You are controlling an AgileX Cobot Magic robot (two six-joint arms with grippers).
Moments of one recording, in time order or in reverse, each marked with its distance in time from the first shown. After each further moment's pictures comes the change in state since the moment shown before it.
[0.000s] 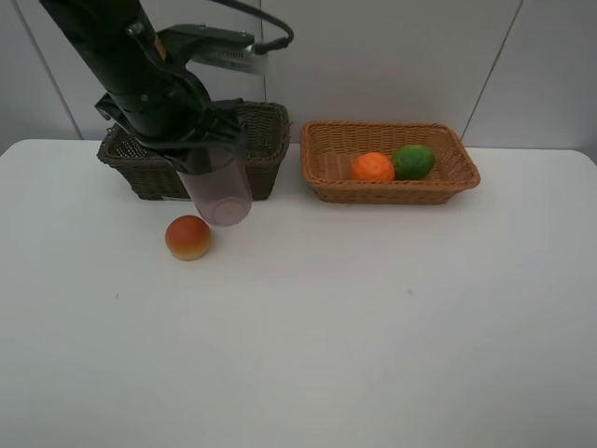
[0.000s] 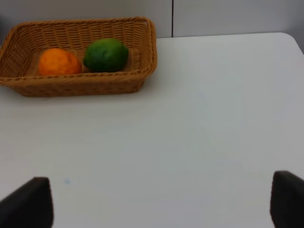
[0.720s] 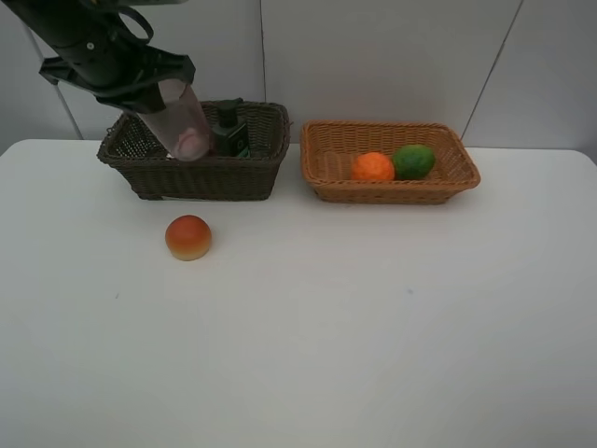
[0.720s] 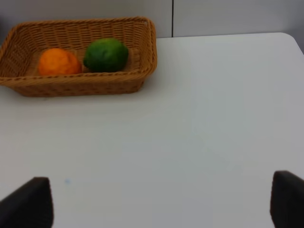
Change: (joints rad) left arm 0.232 0.001 -0.064 -0.061 -0.144 -0.001; right arm 0.000 0.000 0.000 0.000 0.000 0.000
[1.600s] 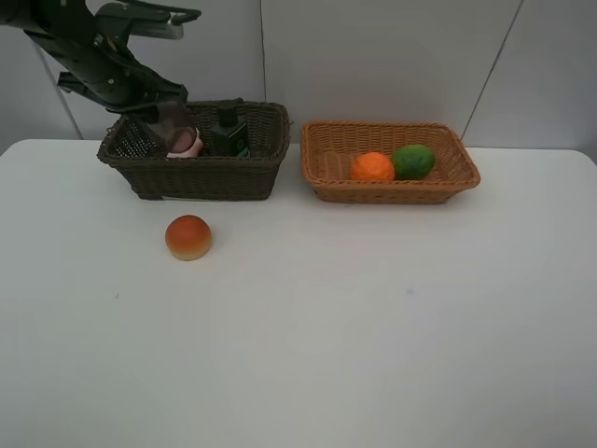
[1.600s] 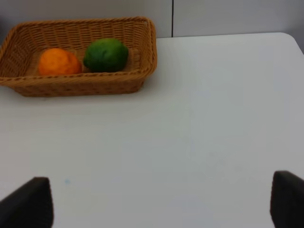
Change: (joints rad) left arm 0.088 0.253 -0.060 0.154 -0.280 0.000; right arm 0.000 0.000 0.000 0.000 0.000 0.000
